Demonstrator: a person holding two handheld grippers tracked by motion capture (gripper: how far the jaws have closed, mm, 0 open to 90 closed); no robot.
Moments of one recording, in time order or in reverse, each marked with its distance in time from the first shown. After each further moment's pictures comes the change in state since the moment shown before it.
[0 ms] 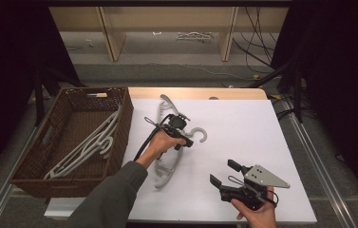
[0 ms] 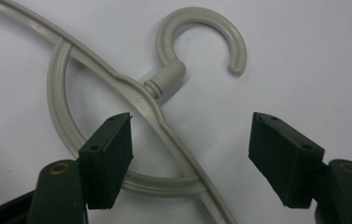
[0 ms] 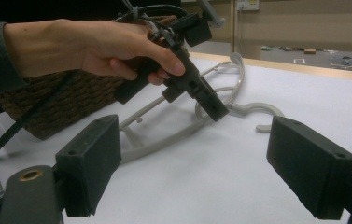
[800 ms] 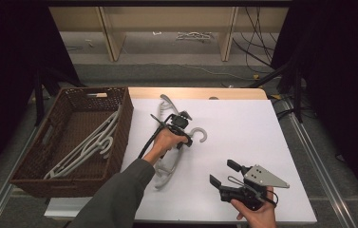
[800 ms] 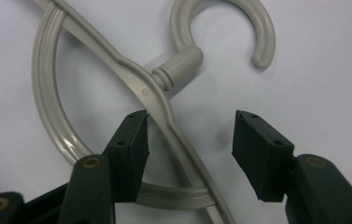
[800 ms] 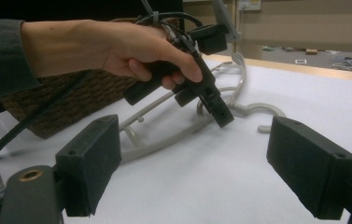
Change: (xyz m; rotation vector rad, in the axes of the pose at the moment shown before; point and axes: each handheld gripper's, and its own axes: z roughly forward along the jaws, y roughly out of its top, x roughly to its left) left arm -0.001 0.010 0.019 0.113 0.017 -0.158; right arm 0.001 0.000 0.001 -0.001 0.009 -0.005
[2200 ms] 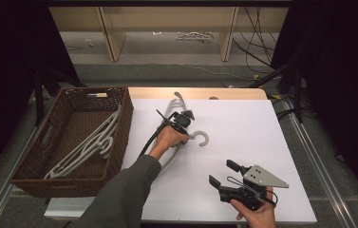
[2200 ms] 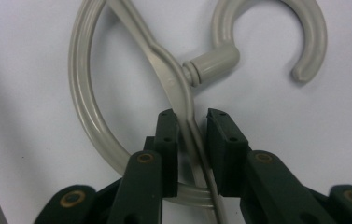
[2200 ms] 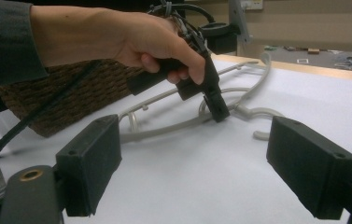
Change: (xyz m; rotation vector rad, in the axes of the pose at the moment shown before) left arm 0.000 0.011 0.000 0.091 0.090 0.098; right arm 0.000 0.001 -0.001 0.021 -0.007 -0.010
